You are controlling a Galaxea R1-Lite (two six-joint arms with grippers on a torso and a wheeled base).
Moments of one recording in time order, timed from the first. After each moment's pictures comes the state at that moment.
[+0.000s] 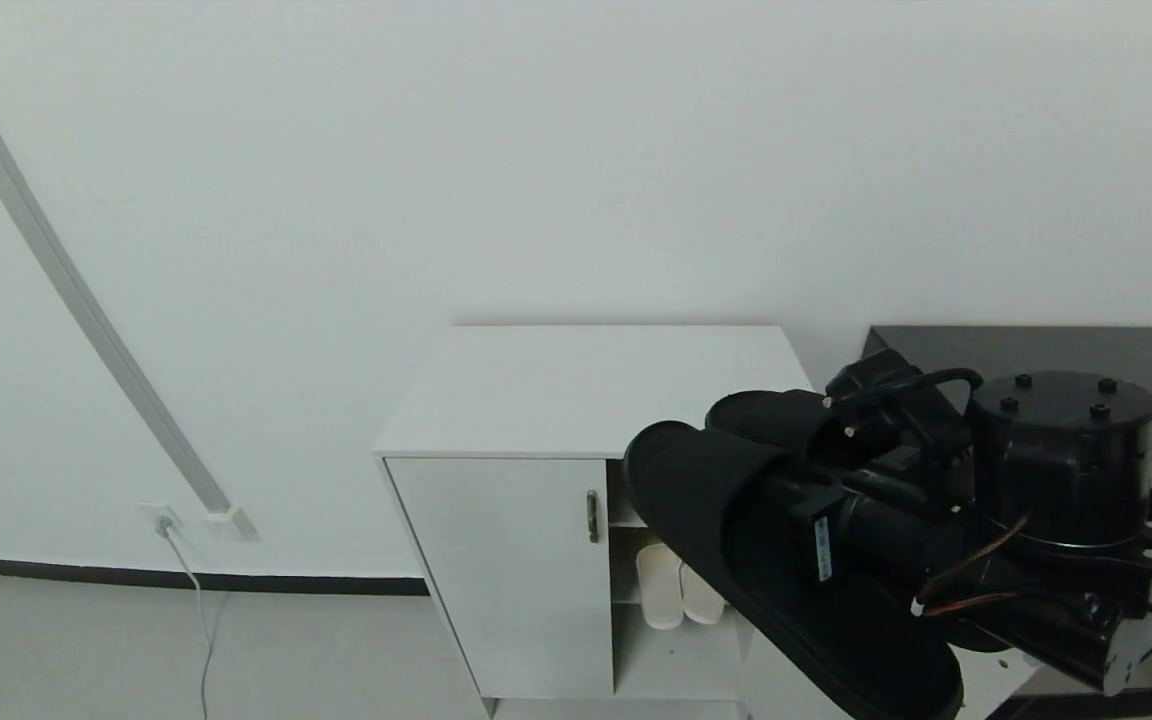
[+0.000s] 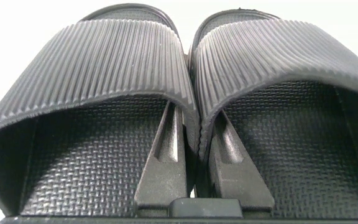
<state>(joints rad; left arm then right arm) 0.00 0.00 0.00 0.01 -0.03 0.01 0.77 1.58 -0.68 -0.64 -0.26 0.03</state>
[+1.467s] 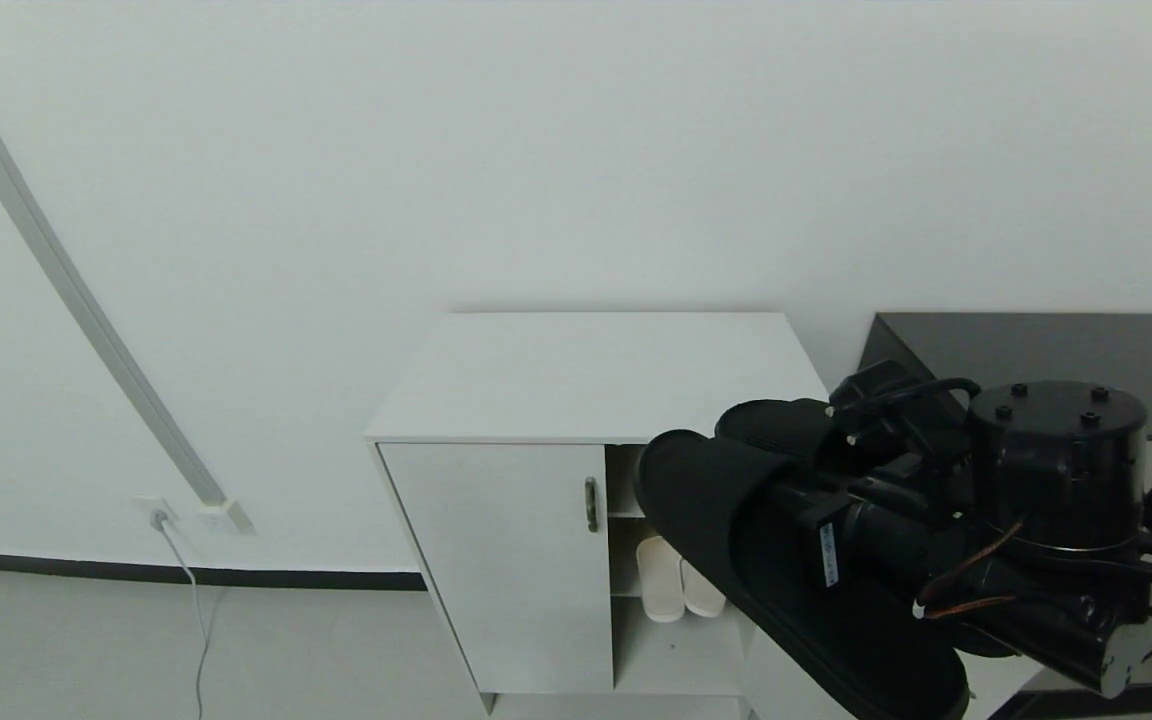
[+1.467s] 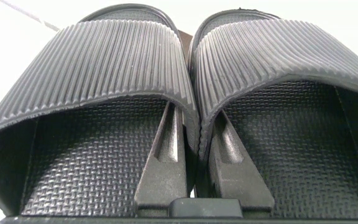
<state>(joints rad) 0.00 0.00 0.00 0.01 -0.03 0.00 0.77 1.59 -0.66 -0.64 -0.26 0.03</state>
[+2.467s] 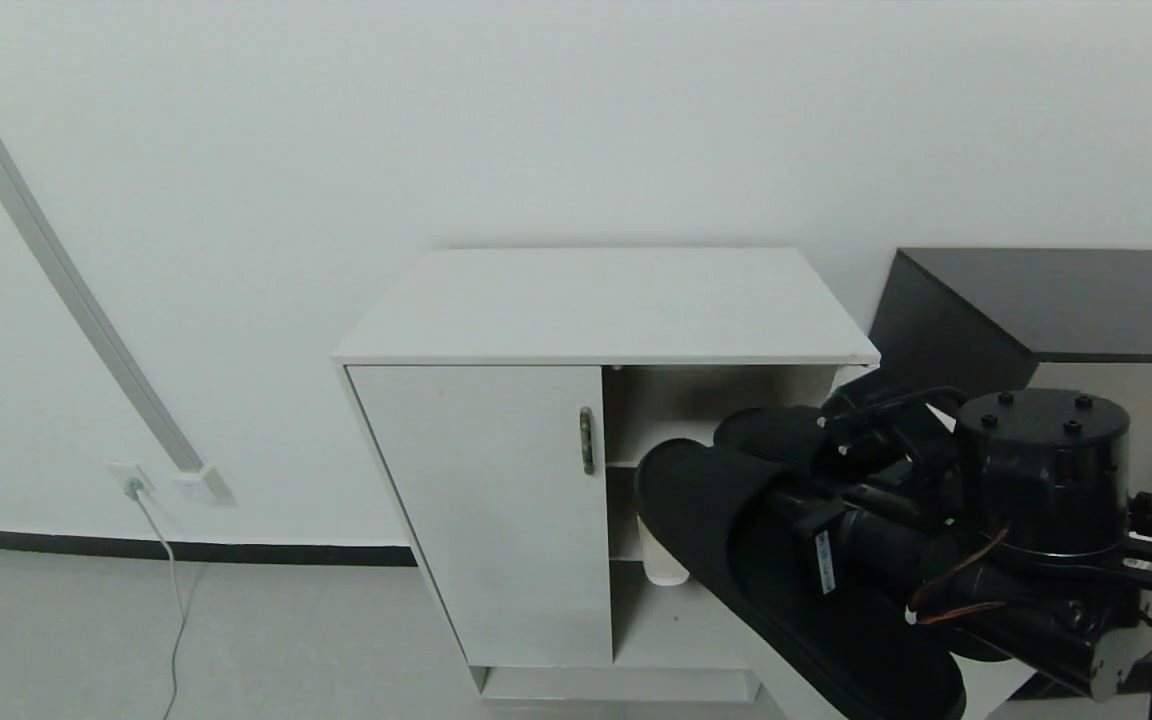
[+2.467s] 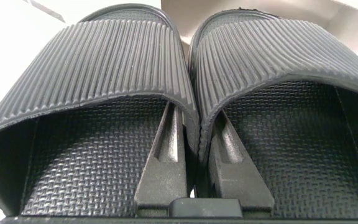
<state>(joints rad) 0.00 0.00 0.00 0.01 -0.02 0.00 0.77 1.60 -0.66 -0.64 -0.26 0.02</state>
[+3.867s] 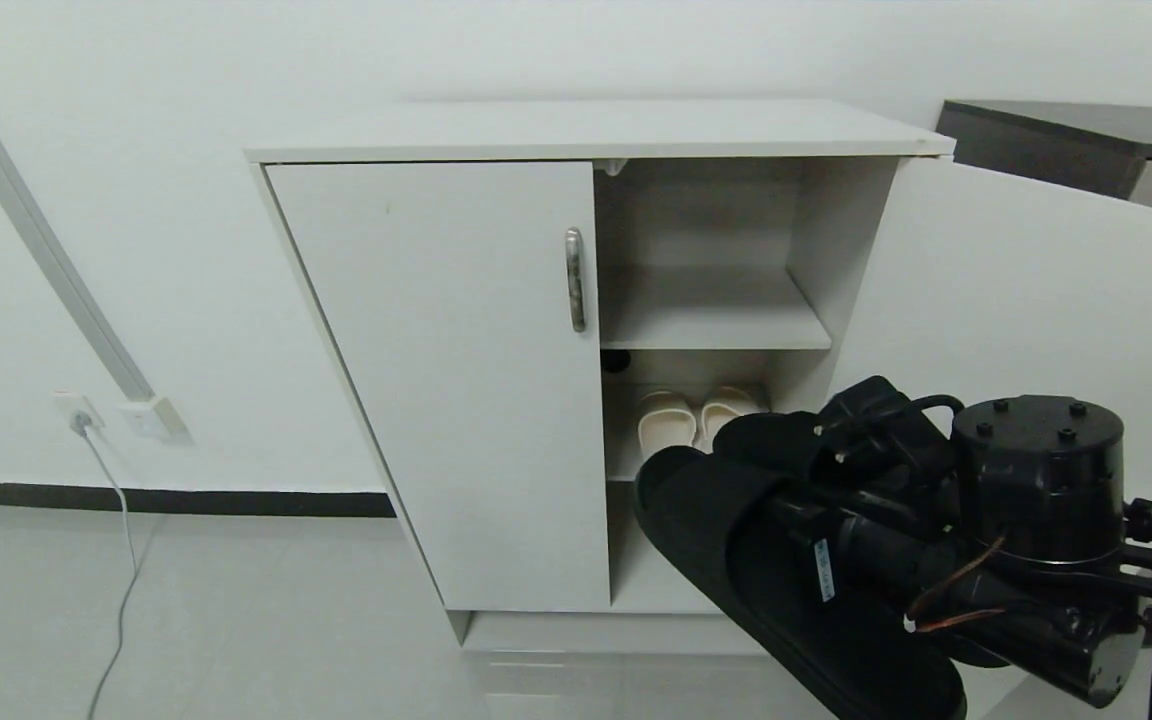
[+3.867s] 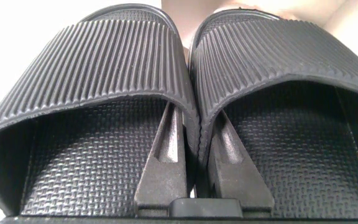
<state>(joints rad) 0.00 0.00 0.00 0.01 -0.03 0.00 0.78 1.61 -0.65 -0.64 -0.26 0.02</state>
